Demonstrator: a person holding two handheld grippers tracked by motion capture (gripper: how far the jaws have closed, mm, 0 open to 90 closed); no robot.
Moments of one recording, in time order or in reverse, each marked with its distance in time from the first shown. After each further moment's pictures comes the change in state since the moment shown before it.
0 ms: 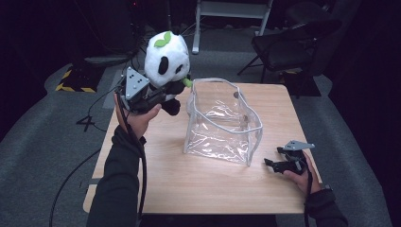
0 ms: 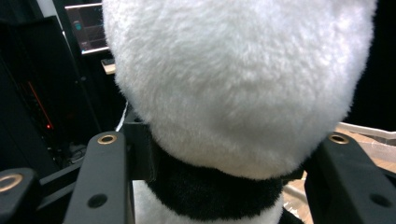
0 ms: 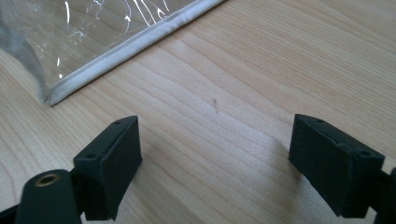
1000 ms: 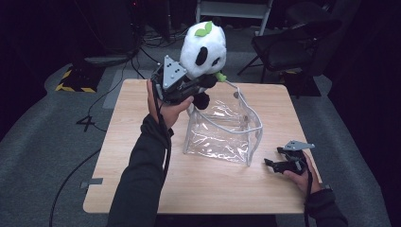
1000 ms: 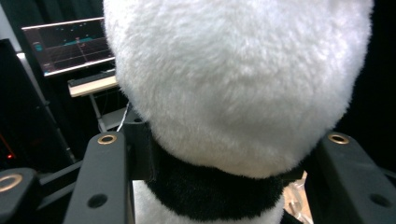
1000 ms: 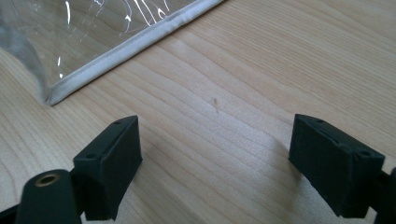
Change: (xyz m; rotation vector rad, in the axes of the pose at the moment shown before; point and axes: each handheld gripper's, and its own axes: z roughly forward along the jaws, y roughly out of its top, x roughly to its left) left arm -0.057 0.036 0.042 -0.039 -0.123 0.026; right arm 0.000 0.000 0.000 0.001 0.002 0.000
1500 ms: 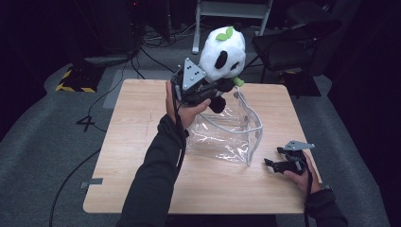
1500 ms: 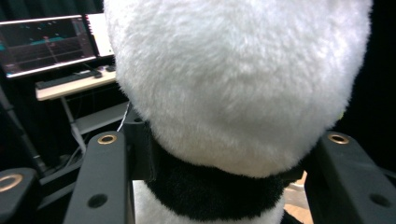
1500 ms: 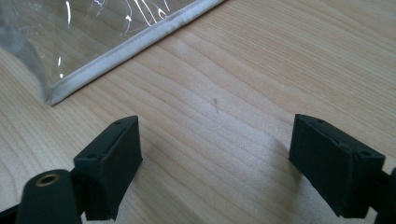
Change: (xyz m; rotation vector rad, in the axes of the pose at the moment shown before) left arm -0.028 -0.005 0.028 0.002 -0.085 -0.010; right arm 0.000 0.000 0.000 -0.001 0.001 -0.001
